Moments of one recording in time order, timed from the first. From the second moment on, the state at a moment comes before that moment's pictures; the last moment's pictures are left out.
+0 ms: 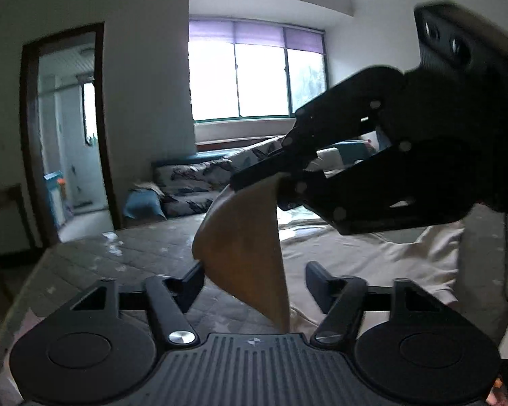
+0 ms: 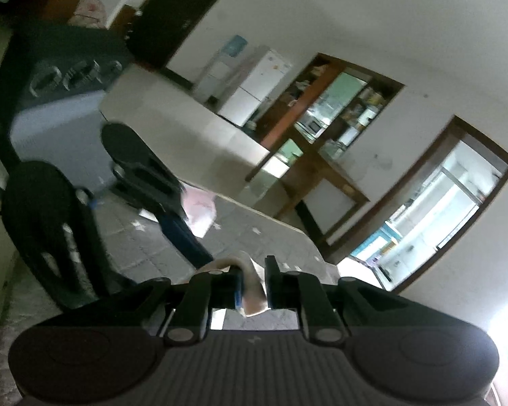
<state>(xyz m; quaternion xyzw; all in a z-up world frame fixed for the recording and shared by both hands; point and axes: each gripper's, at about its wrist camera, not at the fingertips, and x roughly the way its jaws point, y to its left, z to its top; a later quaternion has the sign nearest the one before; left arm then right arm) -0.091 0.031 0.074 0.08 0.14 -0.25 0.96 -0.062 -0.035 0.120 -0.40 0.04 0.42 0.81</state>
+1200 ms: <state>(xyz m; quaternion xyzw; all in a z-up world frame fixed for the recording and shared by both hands) -0.020 0.116 0.029 -0.09 0.26 -0.04 0.96 0.005 -0.067 0.020 -0.23 0.30 0.31 0.87</state>
